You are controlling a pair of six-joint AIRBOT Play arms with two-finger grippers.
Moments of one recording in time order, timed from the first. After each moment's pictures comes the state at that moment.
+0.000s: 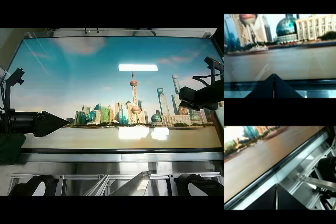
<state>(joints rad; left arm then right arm) 0.11 -0.70 0.85 0.68 -1.51 -1.09 0.02 -1.05 1.17 -1.34 1.45 1.80</state>
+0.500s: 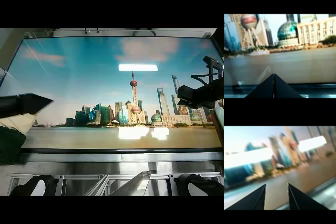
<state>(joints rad) 0.29 -0.75 0.96 0.79 -1.34 -1.15 0.02 -1.08 1.17 -1.33 1.42 1.80</state>
